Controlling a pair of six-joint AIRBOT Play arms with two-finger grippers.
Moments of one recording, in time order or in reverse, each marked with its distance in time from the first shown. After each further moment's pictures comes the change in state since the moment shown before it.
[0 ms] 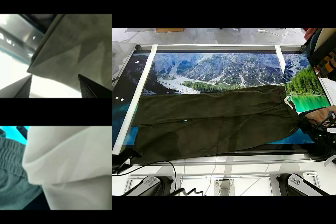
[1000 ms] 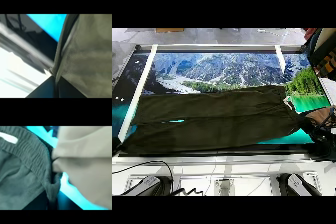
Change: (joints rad) left arm -0.001 -0.020 0.200 -0.135 0.020 0.063; right arm 0.000 0.162 0.001 -0.104 0.138 -0.007
